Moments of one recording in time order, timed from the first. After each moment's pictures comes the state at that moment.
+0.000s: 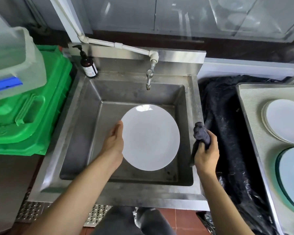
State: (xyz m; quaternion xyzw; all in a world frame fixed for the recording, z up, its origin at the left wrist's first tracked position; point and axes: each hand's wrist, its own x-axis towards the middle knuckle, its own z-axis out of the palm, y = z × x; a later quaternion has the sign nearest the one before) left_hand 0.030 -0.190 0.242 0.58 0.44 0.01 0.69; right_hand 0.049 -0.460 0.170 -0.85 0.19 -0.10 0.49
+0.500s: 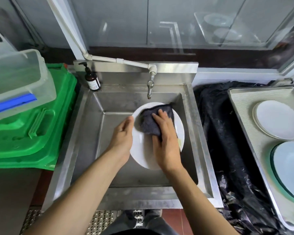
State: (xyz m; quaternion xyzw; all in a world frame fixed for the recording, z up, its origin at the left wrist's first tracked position) left_hand 0.036 -0.183 0.296 0.64 0.30 0.04 0.70; right_hand 0.034 -0.318 0.259 -0.86 -0.14 -0.10 0.49
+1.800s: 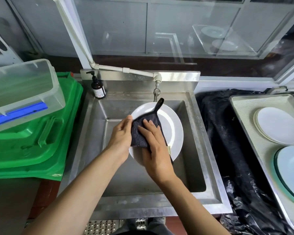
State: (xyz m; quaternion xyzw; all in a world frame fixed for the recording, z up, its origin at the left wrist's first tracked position) left_hand 0.046 -0.135 0.315 0.62 0.28 0.06 0.73; right_hand 0.013 -0.253 0.270 -0.84 -0.20 -0.10 0.48
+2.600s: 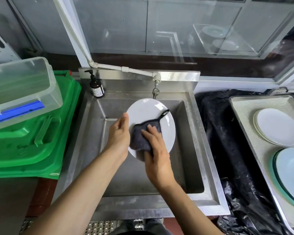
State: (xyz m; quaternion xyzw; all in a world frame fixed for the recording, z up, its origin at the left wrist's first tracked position) left_hand 0.057 -0.134 0.306 0.64 0.30 0.09 0.70; right_hand 0.002 -0.260 0.264 -0.84 -0.12 -0.07 0.52
